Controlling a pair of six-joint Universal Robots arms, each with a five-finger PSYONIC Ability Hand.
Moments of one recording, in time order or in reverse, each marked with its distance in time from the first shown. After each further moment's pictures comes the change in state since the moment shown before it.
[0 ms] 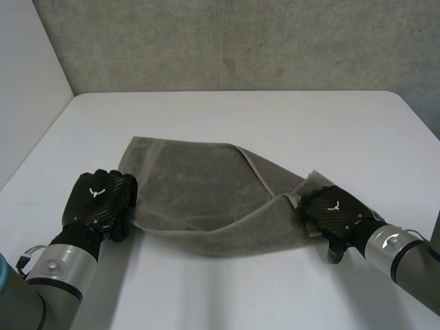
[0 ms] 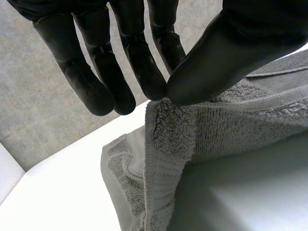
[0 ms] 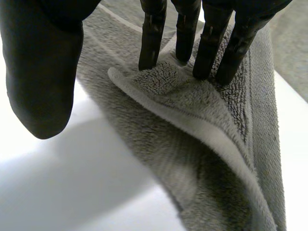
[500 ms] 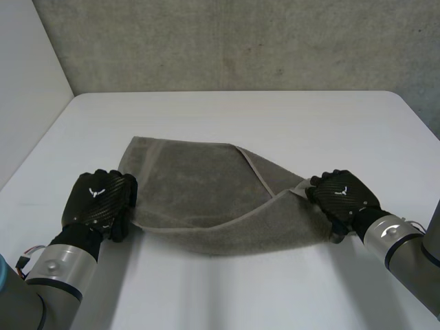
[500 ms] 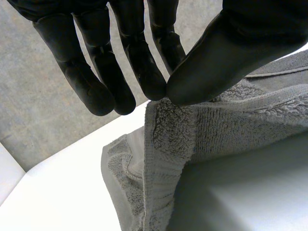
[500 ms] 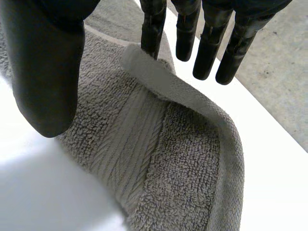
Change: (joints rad) left arm 0.000 0.003 -0.002 0.000 0.000 0.000; right arm 0.011 0.012 0.004 -0.168 0.083 0.103; left_hand 0.000 0.000 0.000 0.000 0.000; right_hand 0.033 0.003 0.003 0.004 0.059
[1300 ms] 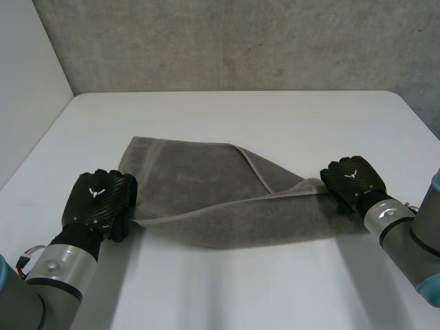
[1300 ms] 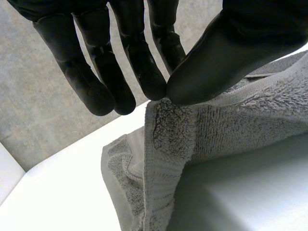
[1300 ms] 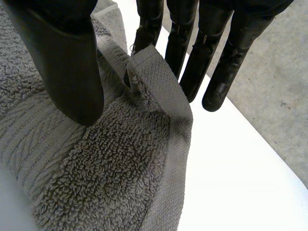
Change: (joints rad) left arm 0.000 -0.001 0.000 0.001 0.000 -0.001; right arm -0.010 0.120 -0.098 -0.119 0.099 0.019; left_hand 0.000 0.000 0.000 0.000 0.000; right_hand 0.366 0.361 0.370 0.386 0.359
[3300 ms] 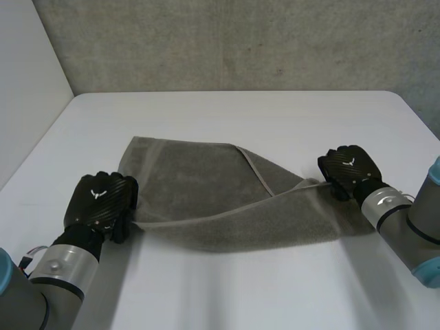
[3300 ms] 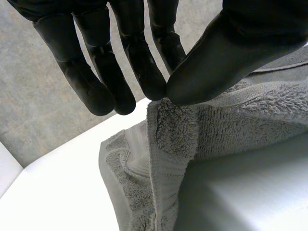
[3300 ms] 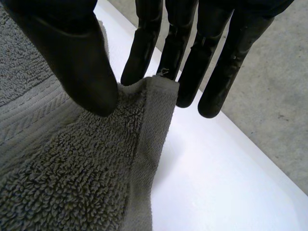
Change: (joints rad) left arm 0.002 -0.024 0.005 0.003 0.000 0.002; right arm -0.015 0.080 -0.096 -0.049 -0.064 0.084; left_hand -0.001 0.000 0.000 0.000 0.000; right_hand 0.262 0.256 0.251 0.248 0.253
